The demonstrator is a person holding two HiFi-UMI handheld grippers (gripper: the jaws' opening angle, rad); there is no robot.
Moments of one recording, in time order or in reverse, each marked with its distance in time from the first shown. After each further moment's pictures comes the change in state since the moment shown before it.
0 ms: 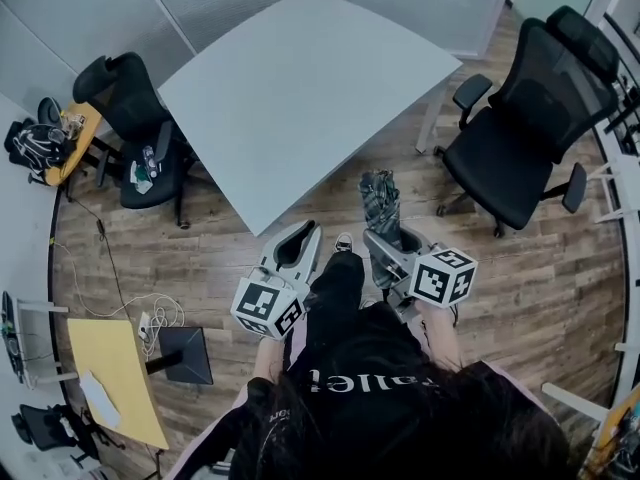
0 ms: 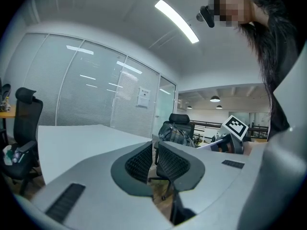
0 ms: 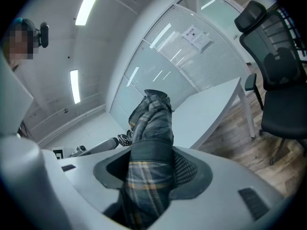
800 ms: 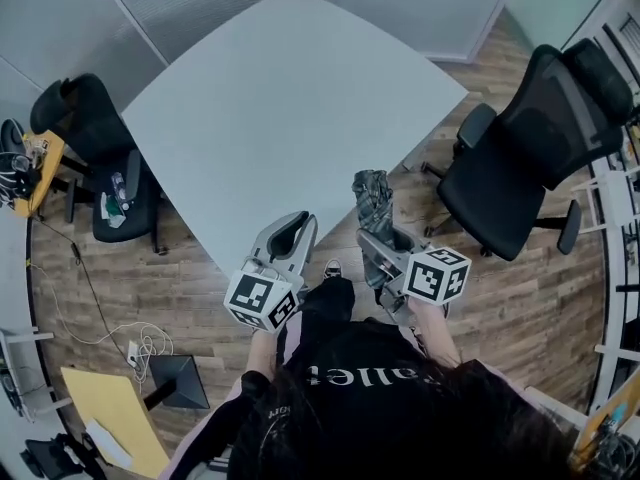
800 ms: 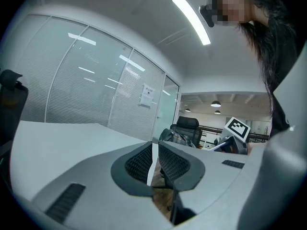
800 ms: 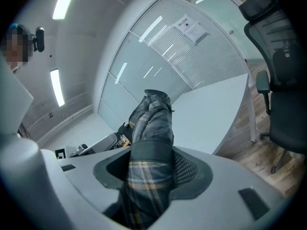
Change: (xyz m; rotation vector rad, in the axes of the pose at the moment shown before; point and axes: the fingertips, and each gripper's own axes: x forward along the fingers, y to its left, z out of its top) left arm 0.156 0.152 0.038 -0.066 0.002 -0.062; right arm 0.149 -0.082 0.106 0.062 0.049 -0.090
